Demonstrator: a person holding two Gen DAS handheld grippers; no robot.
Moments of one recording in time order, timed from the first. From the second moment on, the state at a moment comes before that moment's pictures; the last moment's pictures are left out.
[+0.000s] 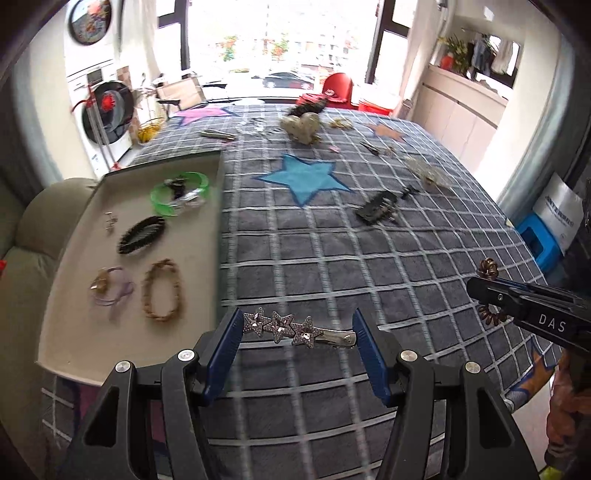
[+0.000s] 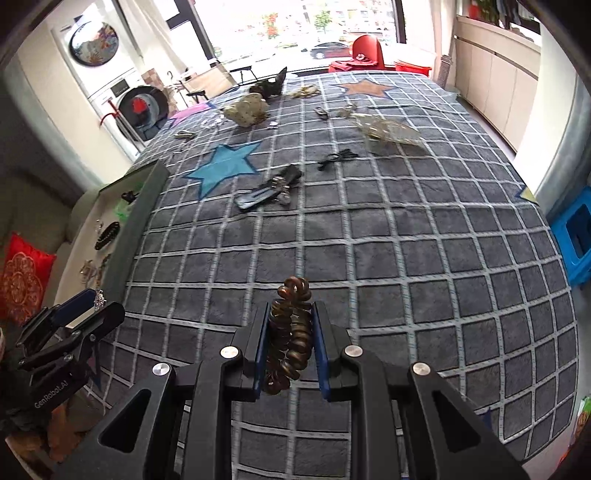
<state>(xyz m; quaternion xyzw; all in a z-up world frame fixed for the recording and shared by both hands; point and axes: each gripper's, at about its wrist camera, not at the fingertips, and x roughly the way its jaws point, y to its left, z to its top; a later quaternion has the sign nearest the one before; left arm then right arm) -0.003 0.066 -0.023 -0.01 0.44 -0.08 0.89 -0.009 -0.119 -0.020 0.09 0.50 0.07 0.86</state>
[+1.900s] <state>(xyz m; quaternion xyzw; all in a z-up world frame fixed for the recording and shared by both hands) 0.054 0.229 -0.073 -0.04 0.48 0.06 0.87 0.119 0.146 -0.061 -0.01 0.56 0.27 0.78</state>
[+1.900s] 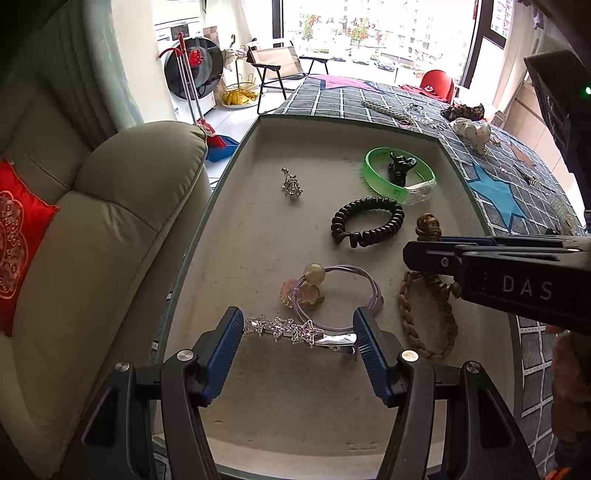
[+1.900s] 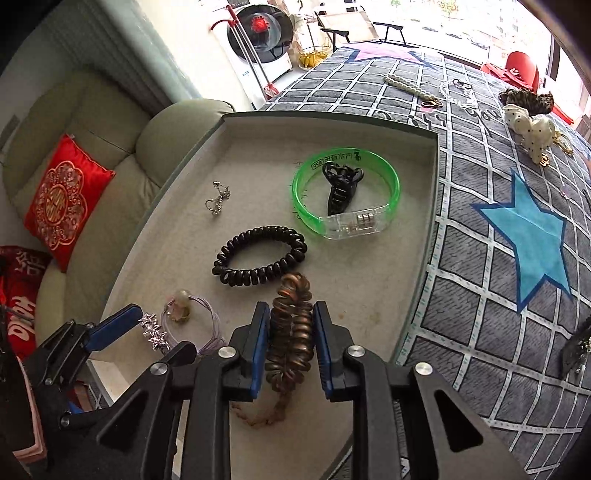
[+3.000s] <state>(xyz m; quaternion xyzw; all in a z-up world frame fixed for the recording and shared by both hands) 0.041 0.181 -0.024 0.02 0.44 0.07 0.89 0.094 -0.010 -0.012 0.12 0.50 0.20 0.83</state>
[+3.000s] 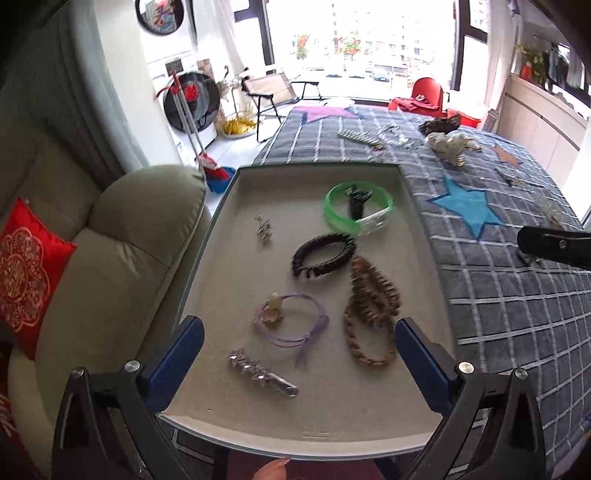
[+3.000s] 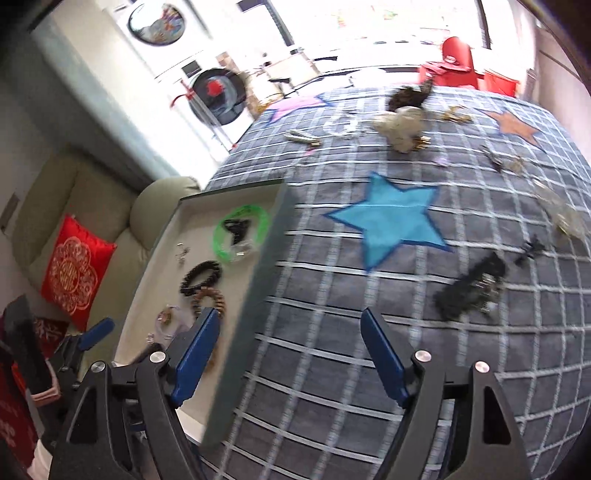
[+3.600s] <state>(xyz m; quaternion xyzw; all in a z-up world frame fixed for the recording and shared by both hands) 0.044 0.052 -0.001 0.03 0.43 -0.04 0.90 0.120 -0.168 -0.054 0.20 0.53 0.00 0.82</state>
